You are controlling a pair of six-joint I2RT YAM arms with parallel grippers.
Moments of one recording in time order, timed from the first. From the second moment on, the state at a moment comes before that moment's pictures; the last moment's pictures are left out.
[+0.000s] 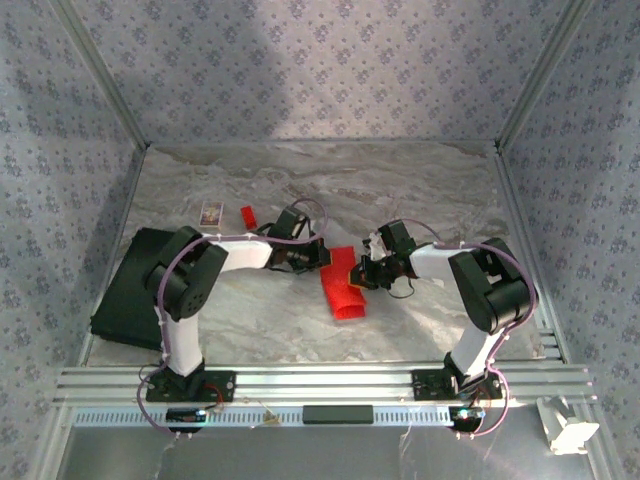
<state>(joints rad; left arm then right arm) -0.65 1.91 1.01 0.00 0.49 -0.83 0.42 1.72 0.73 -0.12 -0.65 0.57</state>
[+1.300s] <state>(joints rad) -0.57 1.99 1.10 -0.04 0.52 -0.82 0.42 1.71 0.73 -0.11 -0.64 0.57</state>
